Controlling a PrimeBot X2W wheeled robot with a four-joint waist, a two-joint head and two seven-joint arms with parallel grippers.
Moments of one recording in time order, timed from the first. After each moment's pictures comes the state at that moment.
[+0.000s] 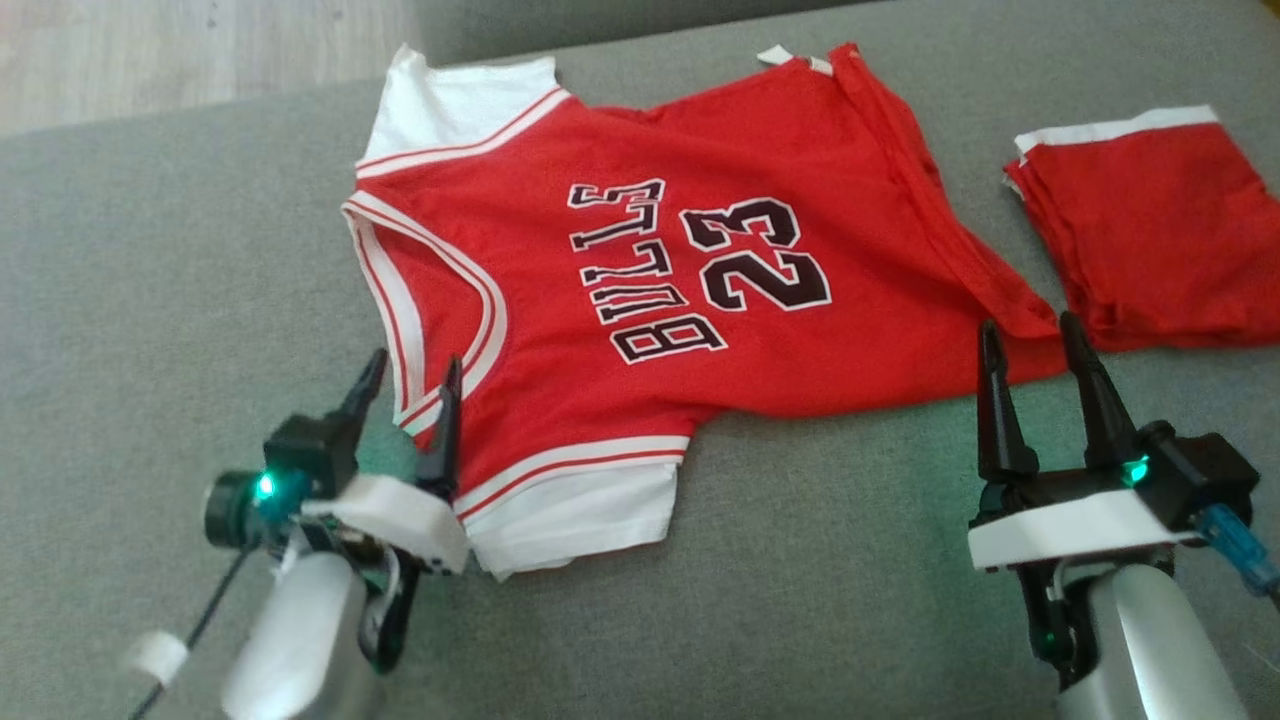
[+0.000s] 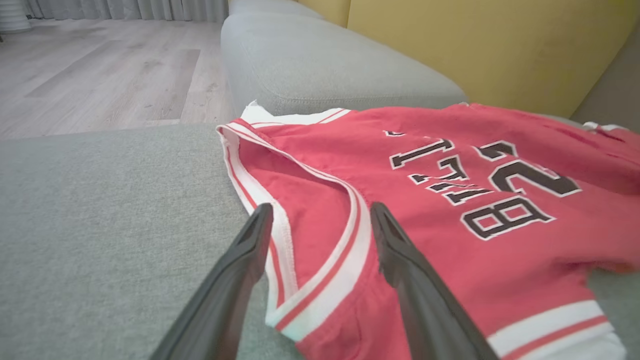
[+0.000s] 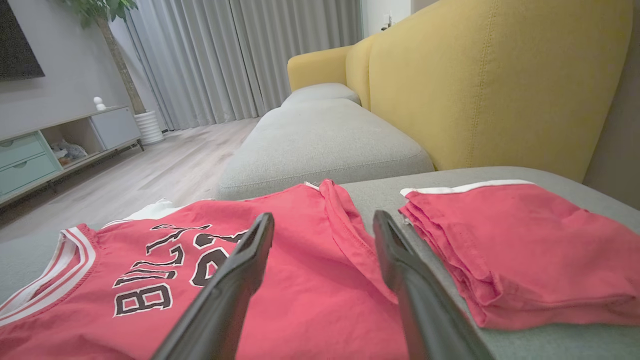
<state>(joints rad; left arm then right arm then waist) -0.32 0.09 -0.23 0.50 -0.24 -0.07 -0.13 -0.13 -0.05 0.03 0.22 0.17 0.13 -0.25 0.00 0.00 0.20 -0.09</state>
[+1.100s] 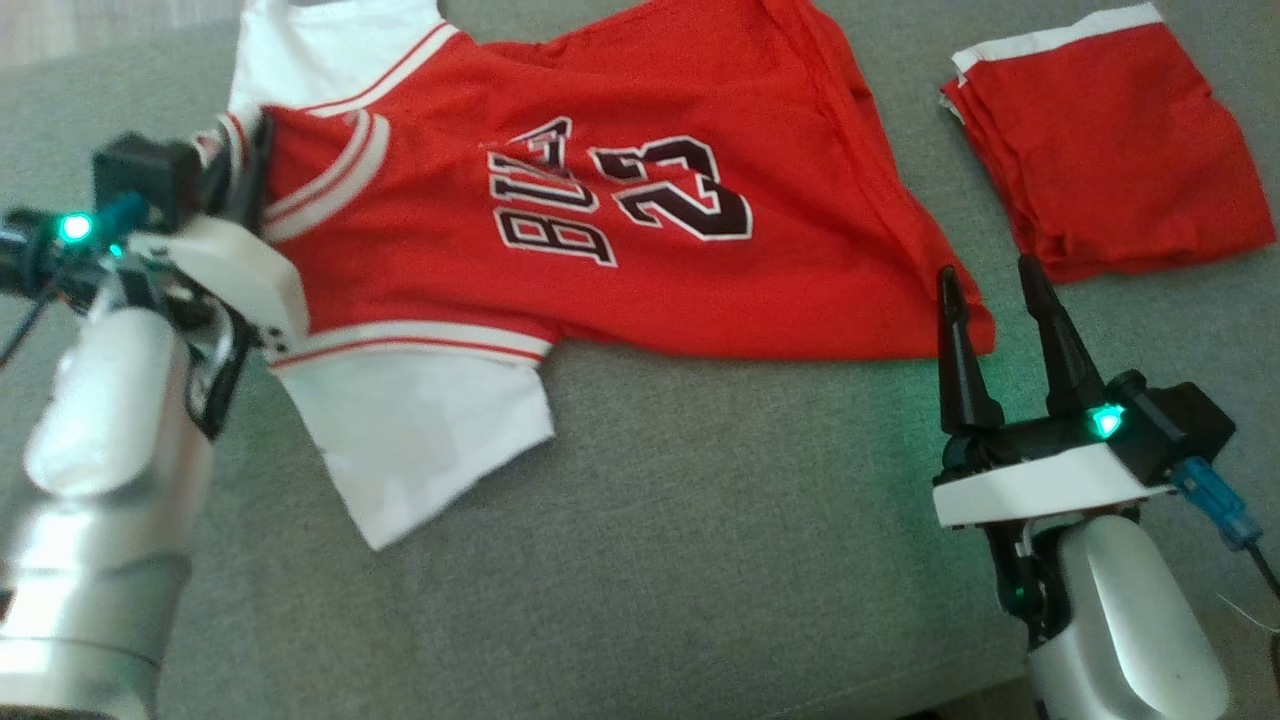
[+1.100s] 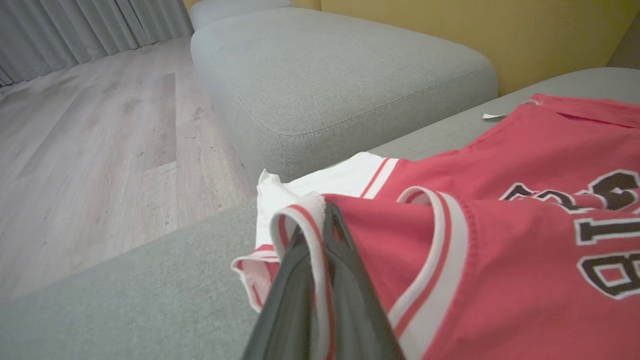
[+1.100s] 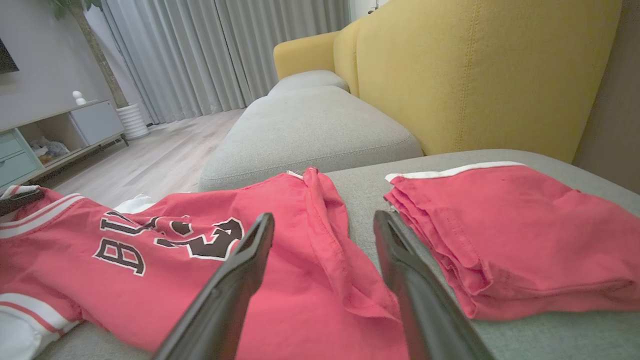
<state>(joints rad) -0.75 0.30 -0.28 0.68 -0.23 -0.12 0.04 -0.21 -0.05 0.11 0.21 0.21 0.13 -0.25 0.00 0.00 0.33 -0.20</state>
